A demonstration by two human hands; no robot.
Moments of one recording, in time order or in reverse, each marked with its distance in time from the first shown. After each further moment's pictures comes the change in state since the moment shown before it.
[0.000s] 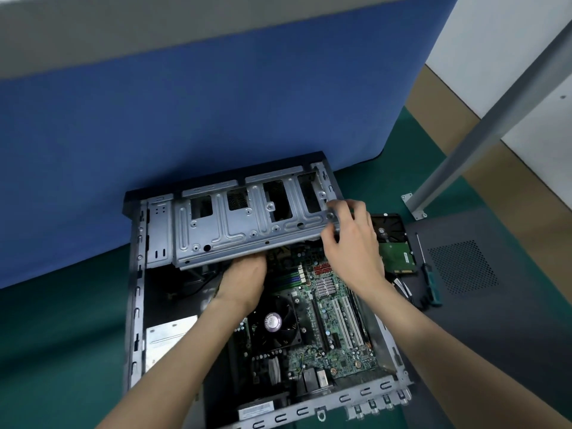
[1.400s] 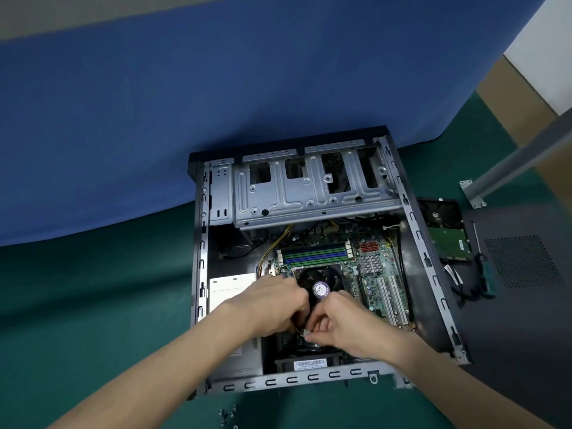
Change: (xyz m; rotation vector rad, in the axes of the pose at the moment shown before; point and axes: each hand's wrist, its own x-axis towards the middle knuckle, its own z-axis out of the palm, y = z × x) left_hand -0.084 -0.029 -0.012 0.012 -0.215 0.471; right_hand -0.111 -0.044 0.033 0.277 -1.060 -0.062
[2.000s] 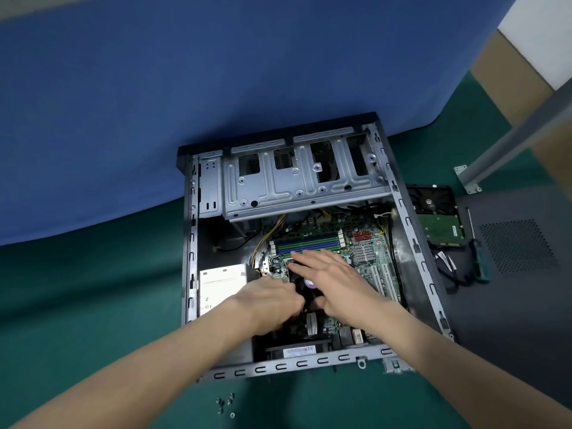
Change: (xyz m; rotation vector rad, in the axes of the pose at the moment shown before) left_hand 0.006 0.015 0.010 0.229 -0.216 0.017; right_hand 0.020 0.018 -0.014 -0.606 0.193 -0.246
